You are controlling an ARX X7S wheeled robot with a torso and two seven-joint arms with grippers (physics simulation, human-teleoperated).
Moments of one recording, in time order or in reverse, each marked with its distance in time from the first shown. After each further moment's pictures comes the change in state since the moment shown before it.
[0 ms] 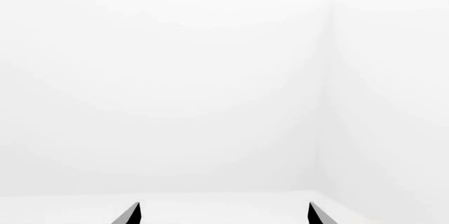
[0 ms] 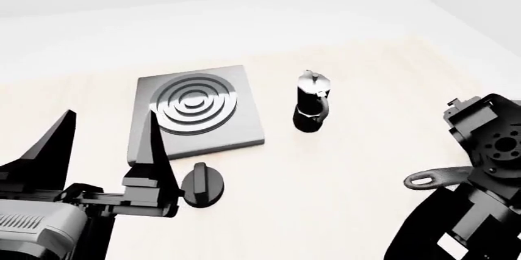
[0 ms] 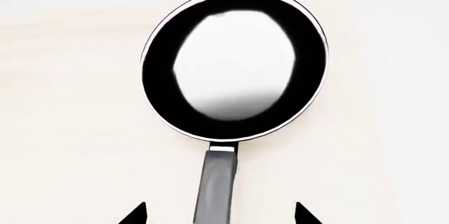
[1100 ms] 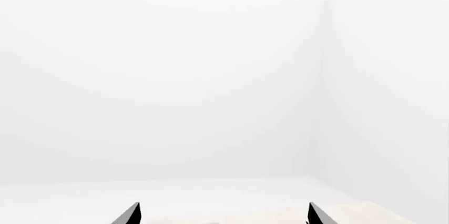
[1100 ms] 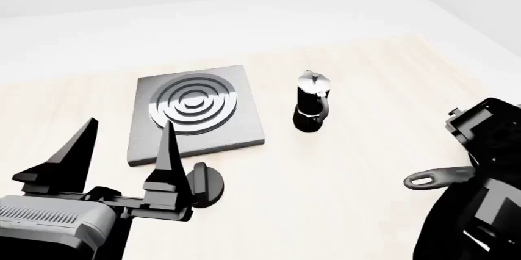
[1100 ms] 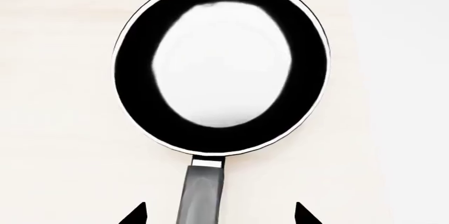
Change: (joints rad) left arm -0.004 0.042 0.047 -0.051 0.017 -0.009 0.036; right arm 0.045 0.123 -0.042 0.356 -0.033 -0.165 -0.058
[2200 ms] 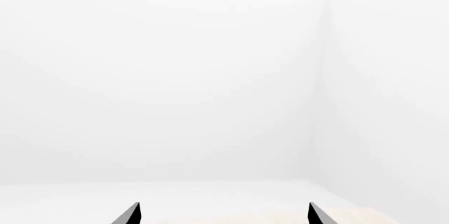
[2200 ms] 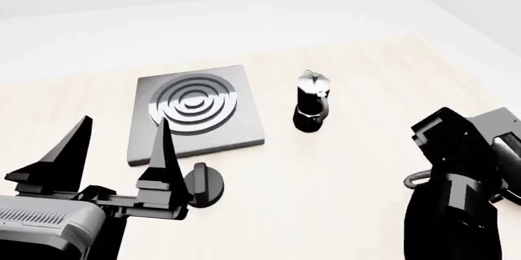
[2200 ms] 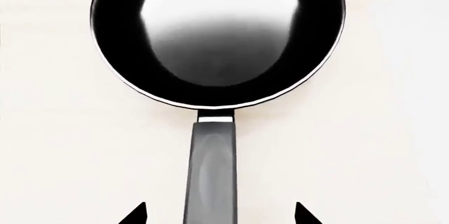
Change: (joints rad) left arm 0.003 -0.012 -0.015 0.012 -0.015 0.015 -0.006; right arm 0.038 -0.044 0.011 0.398 -0.047 -0.404 0.040
